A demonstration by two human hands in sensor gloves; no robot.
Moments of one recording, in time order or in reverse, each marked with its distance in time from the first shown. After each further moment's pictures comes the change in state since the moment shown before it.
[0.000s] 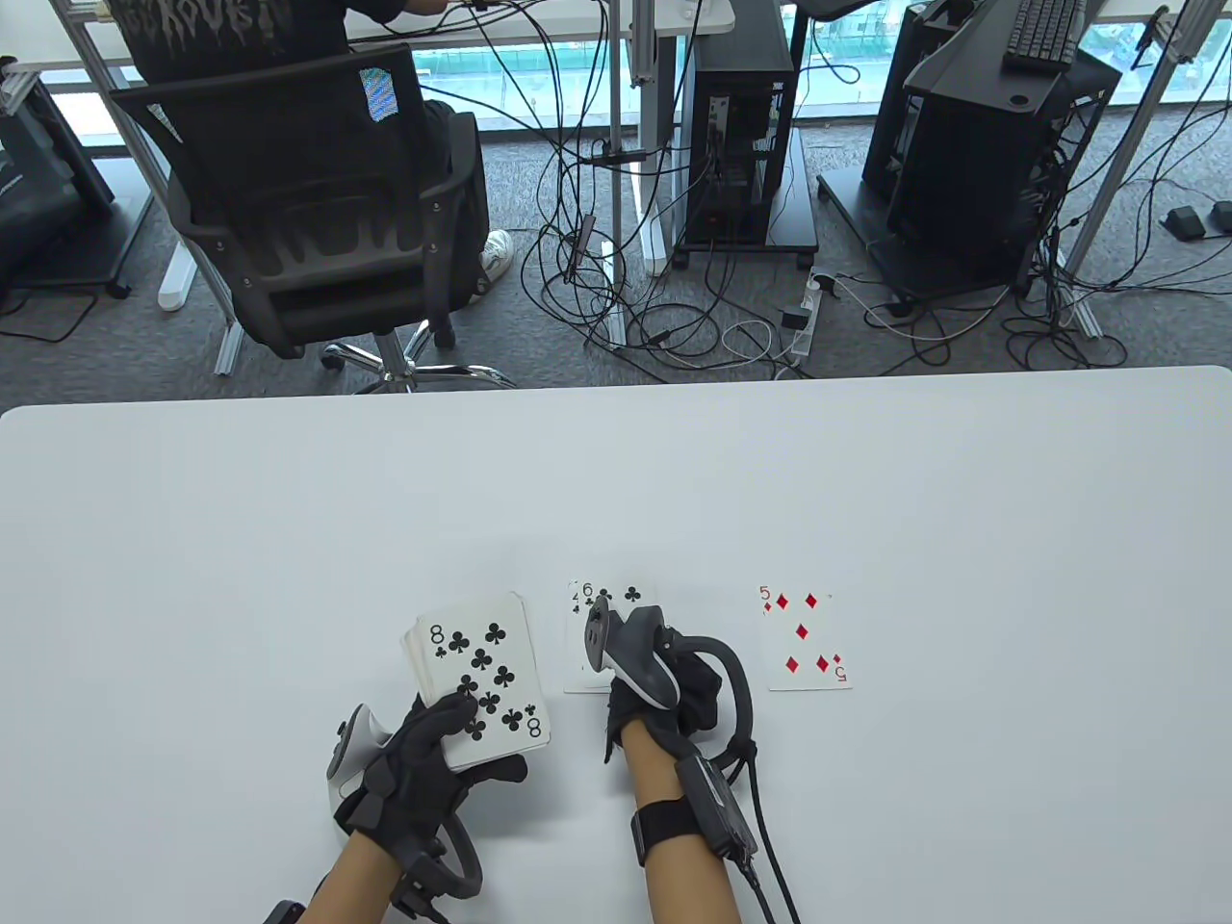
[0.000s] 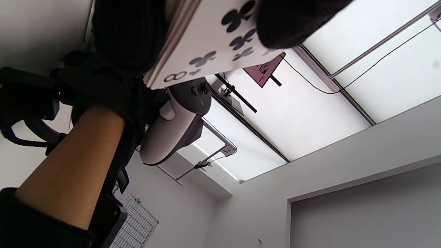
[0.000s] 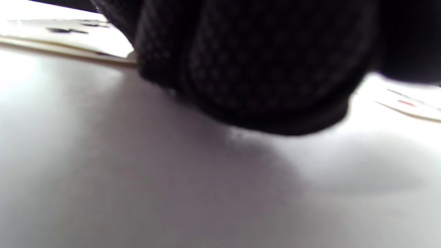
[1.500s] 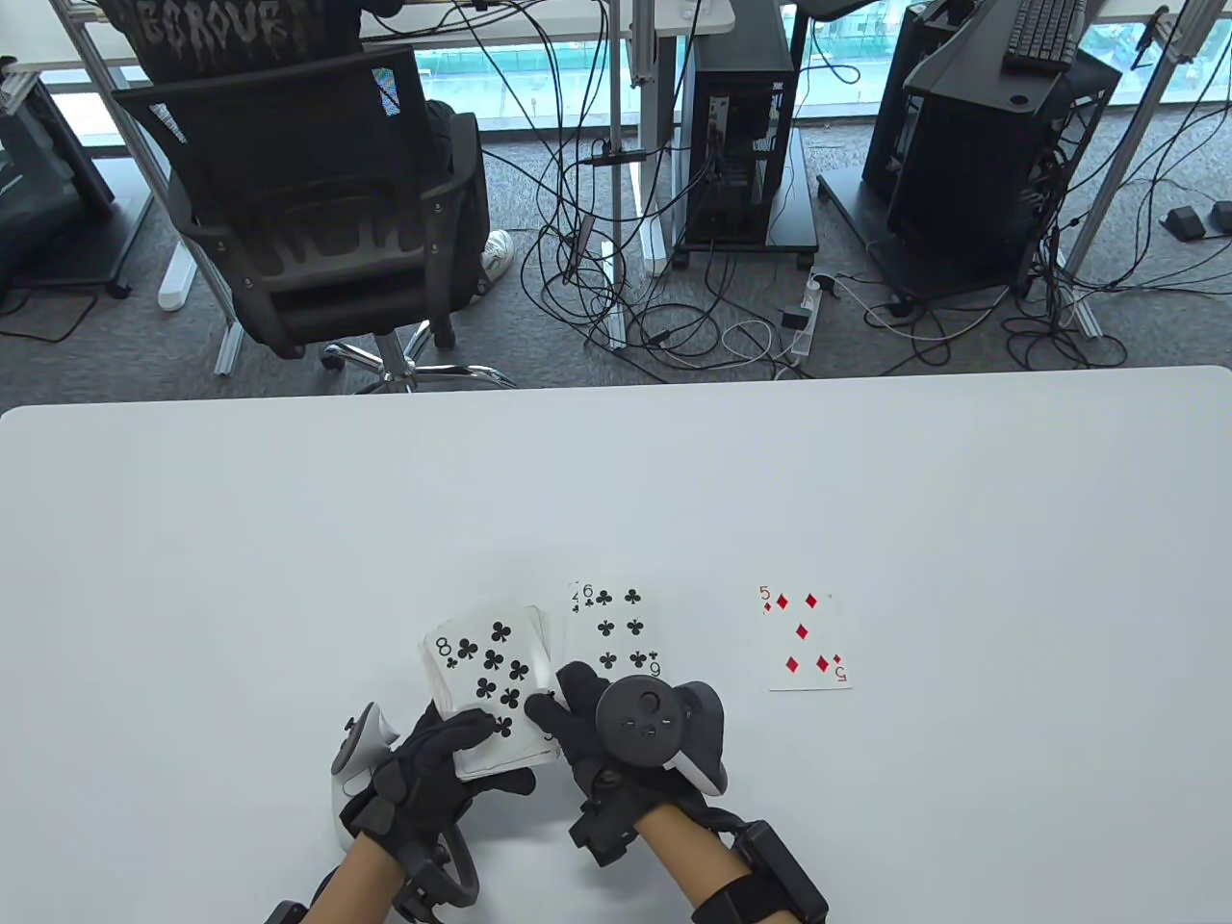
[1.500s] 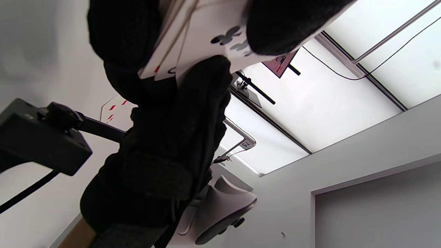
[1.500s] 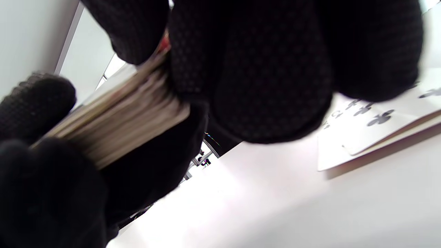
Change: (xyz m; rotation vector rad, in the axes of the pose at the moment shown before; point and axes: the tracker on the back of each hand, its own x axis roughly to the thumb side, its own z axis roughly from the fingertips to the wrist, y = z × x) left_hand -0.006 0.003 -0.001 -0.030 0.073 -0.074; right_hand -0.005 -0.031 0.084 -0.261 -0.625 -0.890
